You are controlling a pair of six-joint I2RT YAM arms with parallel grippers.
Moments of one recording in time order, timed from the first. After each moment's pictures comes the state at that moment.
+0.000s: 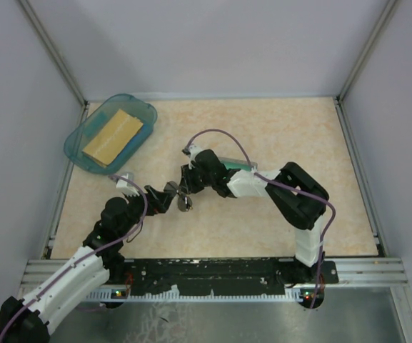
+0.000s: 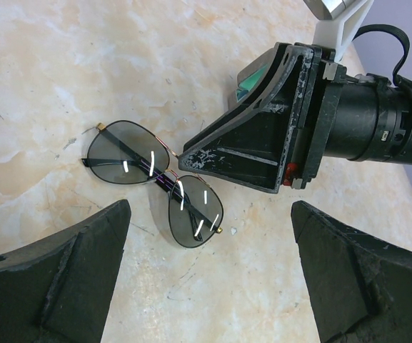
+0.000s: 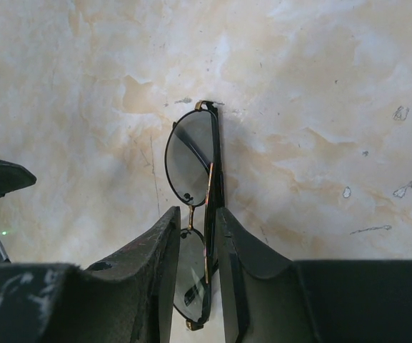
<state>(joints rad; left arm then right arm) -0.55 0.52 0.14 0.18 -0.06 -0.65 0.85 1.90 1.08 0.24 -0.23 0.43</state>
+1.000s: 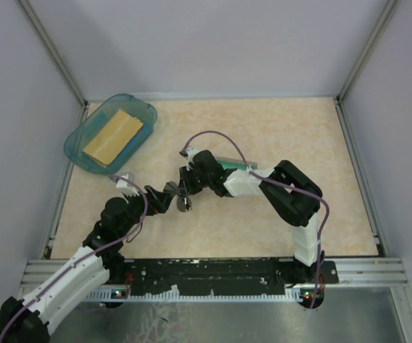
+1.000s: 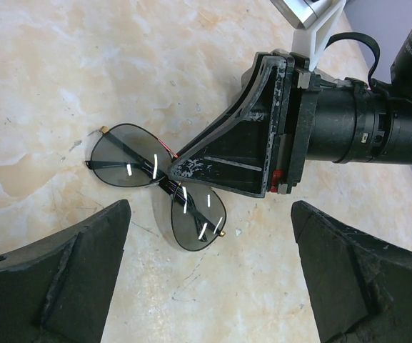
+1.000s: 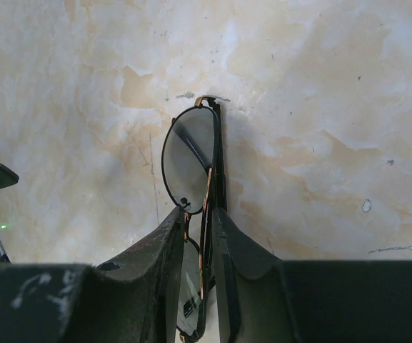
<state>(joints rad) -0.55 0.52 0.14 0.18 -0.07 -0.64 0.85 1.96 1.12 0.24 -0.28 0.43</state>
